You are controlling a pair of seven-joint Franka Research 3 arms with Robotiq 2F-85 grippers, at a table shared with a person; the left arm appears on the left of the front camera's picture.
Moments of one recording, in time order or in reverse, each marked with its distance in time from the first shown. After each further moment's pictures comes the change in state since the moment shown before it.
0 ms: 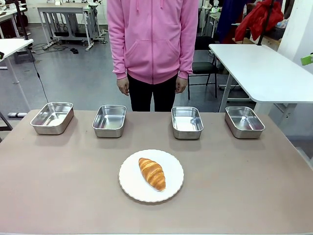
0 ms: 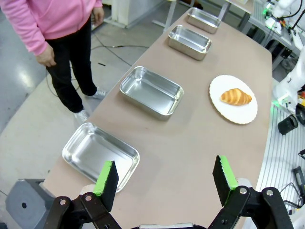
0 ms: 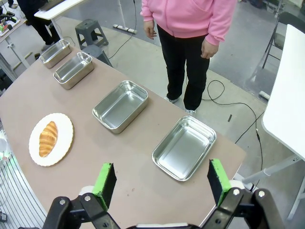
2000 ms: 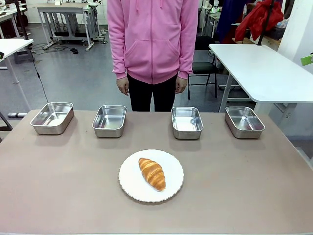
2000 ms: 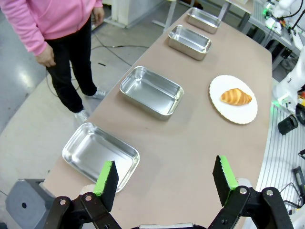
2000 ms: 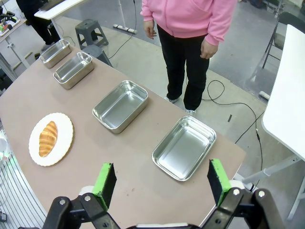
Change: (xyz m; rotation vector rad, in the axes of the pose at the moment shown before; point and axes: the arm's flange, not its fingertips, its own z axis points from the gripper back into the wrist) left arm 0.000 0.000 0.000 0.000 0.000 0.000; right arm 0.000 0.000 0.000 0.000 0.000 0.001
